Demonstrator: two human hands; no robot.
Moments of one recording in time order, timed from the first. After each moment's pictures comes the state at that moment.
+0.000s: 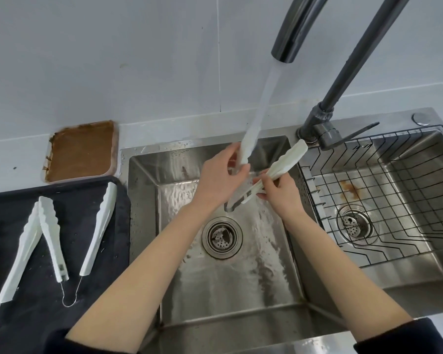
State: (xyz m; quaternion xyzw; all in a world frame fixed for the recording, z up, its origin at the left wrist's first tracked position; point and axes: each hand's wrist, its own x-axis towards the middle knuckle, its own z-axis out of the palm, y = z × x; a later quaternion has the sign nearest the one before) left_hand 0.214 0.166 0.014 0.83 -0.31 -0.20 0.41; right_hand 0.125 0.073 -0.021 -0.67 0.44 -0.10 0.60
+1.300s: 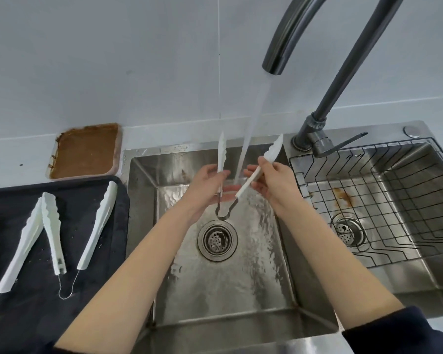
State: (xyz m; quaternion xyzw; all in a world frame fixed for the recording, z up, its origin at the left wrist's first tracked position) left_hand 0.210 0.181 0.018 0.69 -0.01 -0.42 0.59; right_hand 0.141 0.067 0.014 -0.49 0.45 -0.10 0.74
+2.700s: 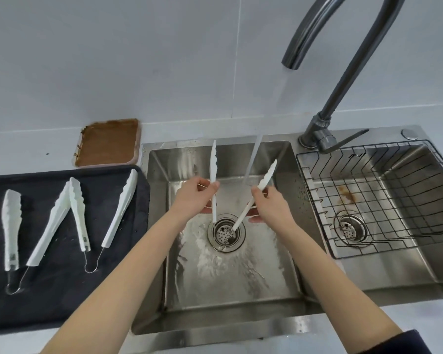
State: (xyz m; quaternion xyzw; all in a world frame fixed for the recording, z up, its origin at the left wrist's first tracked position) left_hand 0.200 0.252 0.012 0.81 -0.07 -0.34 0.48; right_hand 0.101 0.129 0.014 -0.67 0.44 0.02 0.60
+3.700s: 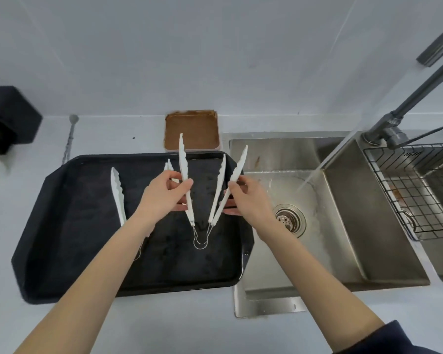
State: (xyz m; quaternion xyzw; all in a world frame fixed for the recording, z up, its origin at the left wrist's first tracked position) left_hand 0.281 0.490 0.041 0.83 -0.05 -0.27 0.48; right_hand 0.192 0.355 0.032 -0.68 0.36 0.00 0.63
